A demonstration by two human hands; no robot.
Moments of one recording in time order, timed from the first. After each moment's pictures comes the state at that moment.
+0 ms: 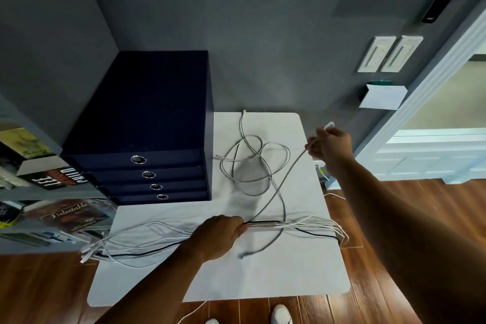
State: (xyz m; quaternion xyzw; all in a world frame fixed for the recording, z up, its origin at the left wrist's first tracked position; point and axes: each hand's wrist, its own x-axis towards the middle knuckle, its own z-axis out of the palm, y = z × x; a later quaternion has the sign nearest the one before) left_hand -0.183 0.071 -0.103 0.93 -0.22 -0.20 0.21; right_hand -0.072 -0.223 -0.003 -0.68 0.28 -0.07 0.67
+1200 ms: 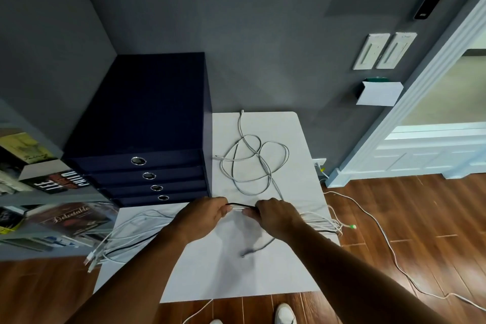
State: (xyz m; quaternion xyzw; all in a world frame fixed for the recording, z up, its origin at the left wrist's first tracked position) left_hand -0.152 0.105 -0.081 0.94 -0.19 -0.17 0.22; right_hand -0.176 -0.120 -0.095 -0.98 -0.07 0.13 0.09
